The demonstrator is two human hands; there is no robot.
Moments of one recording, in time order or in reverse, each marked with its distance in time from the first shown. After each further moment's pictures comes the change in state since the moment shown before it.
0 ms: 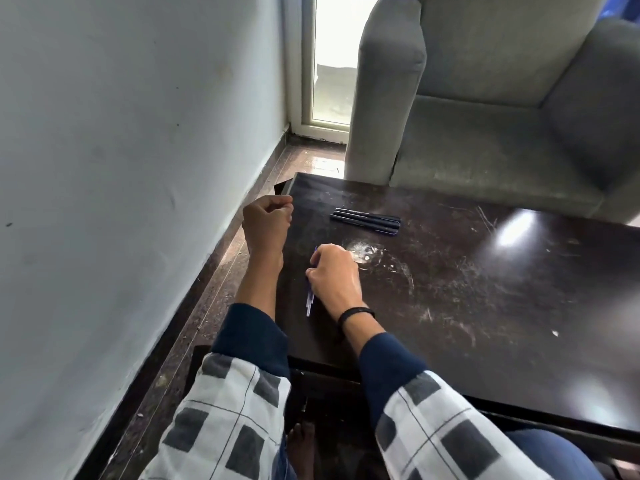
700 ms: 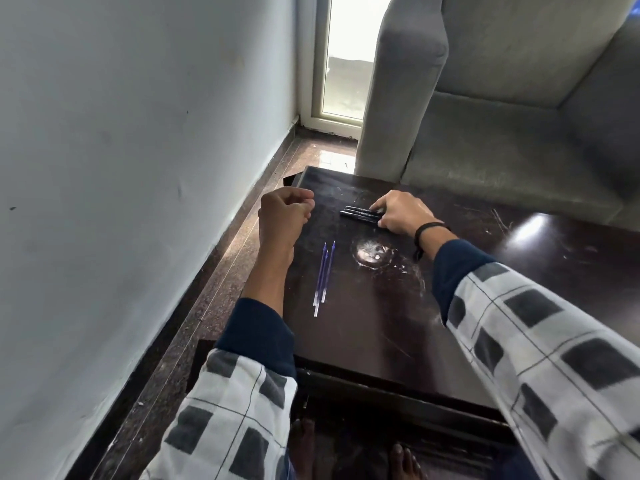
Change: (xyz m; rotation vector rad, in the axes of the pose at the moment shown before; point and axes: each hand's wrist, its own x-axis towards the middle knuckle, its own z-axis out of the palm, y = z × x) left_hand 0.001 0.007 -0.001 0.049 -0.146 0.012; right_hand 0.130 0.051 -0.093 -0.404 -0.146 -0.088
